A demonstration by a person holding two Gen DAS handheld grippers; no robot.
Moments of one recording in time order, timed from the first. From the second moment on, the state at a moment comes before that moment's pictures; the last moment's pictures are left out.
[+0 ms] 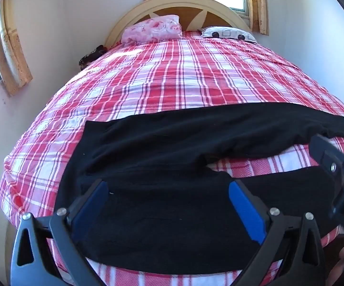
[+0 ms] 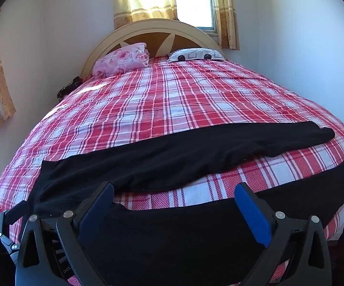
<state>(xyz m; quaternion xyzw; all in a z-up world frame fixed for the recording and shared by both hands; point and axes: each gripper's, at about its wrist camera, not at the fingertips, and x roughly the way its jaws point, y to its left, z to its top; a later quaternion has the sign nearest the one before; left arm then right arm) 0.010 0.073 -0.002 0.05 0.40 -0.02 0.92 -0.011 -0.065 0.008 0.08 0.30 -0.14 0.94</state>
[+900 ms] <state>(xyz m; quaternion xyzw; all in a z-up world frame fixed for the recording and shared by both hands) -0.022 -0.025 -0.001 0.09 0.39 -0.02 0.91 -0.088 -0.195 0.019 0.12 0.31 -0.14 0.93</state>
